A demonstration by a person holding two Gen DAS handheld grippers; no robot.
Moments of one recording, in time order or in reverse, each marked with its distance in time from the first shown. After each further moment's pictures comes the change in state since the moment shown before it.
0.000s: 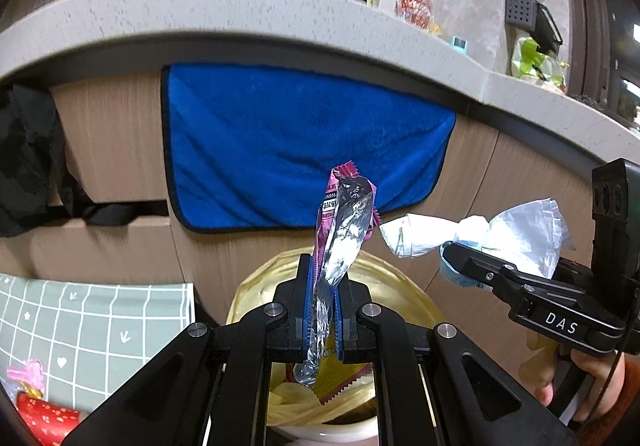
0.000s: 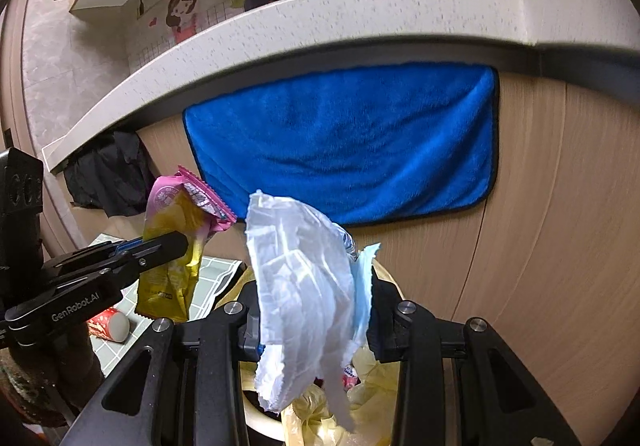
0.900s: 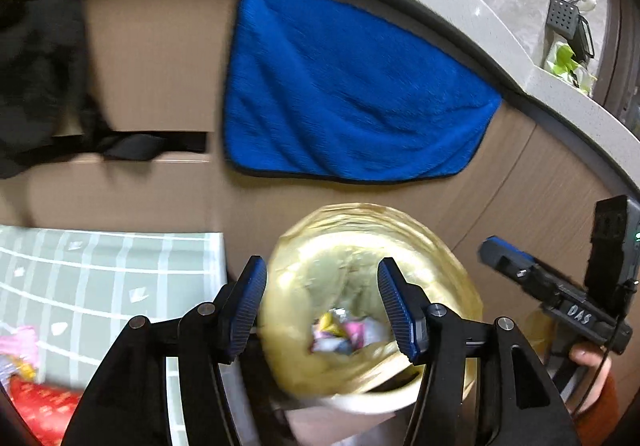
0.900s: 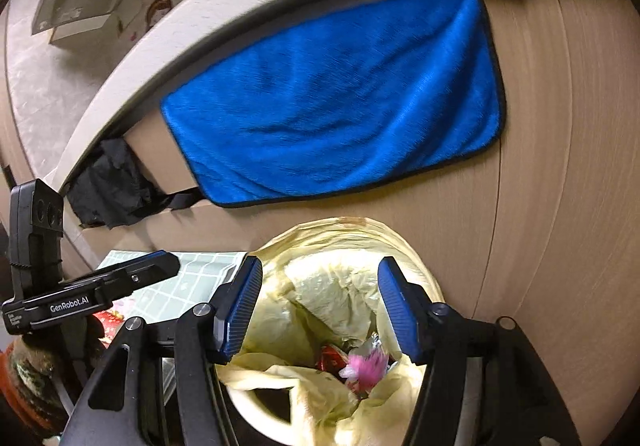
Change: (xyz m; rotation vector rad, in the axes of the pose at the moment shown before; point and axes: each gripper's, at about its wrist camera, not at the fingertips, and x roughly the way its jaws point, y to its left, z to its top) left arm 0.001 0.066 -0.016 -0.113 0.128 0.007; right arm 0.023 -0.011 -0.023 0.129 0.027 0.061
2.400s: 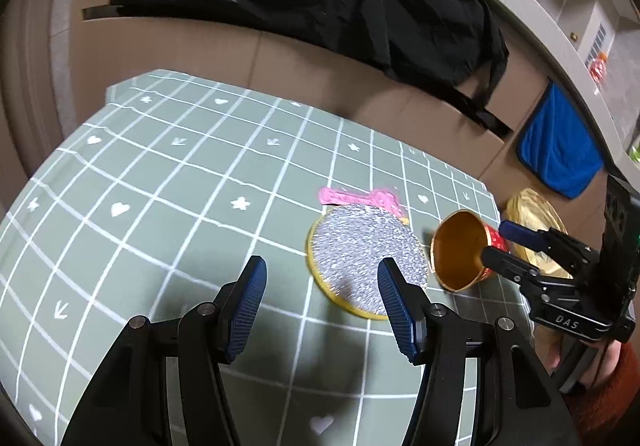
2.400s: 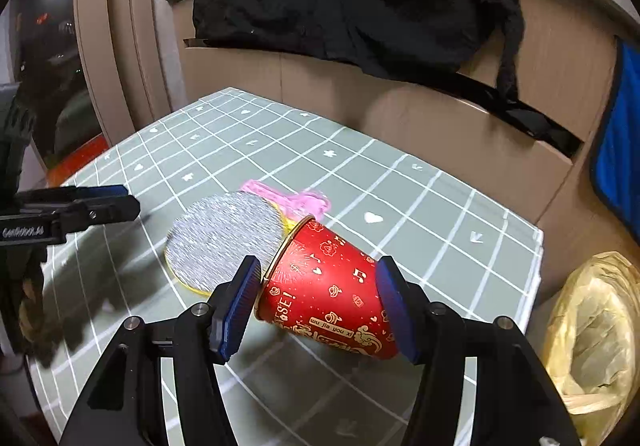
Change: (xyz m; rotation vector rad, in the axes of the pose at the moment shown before) left arm -0.200 0.278 -0.149 -0.318 0.018 0.264; right arm 0.122 0.338 -0.116 -0.552 0.294 0.167
